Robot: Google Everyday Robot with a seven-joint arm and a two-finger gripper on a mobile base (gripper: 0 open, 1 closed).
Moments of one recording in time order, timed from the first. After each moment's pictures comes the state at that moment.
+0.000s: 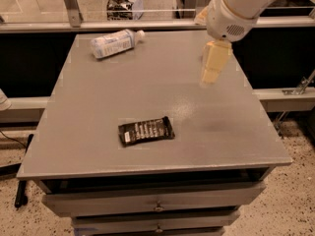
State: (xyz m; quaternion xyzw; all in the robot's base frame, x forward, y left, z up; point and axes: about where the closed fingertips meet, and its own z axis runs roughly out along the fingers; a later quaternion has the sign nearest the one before) arm 0.583 -0.111 0.955 -0.70 0.67 -0.04 0.24
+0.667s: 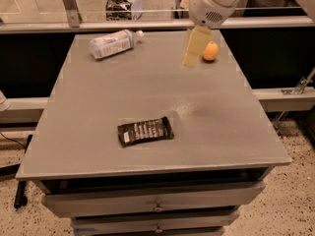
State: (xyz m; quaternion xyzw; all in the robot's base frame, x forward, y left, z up) arm 0.631 -0.073 0.971 -0.69 0.67 -0.03 0.29
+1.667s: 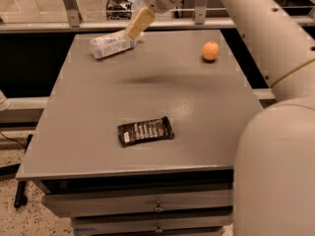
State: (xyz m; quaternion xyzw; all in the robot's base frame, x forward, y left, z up) arm 0.757 0.062 0.990 -0.64 0.58 0.09 0.49
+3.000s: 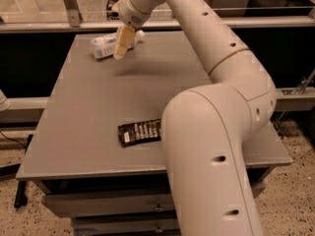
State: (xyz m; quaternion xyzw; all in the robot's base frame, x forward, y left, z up) arm 0.785 0.128 0.906 -0.73 0.57 0.08 0.36
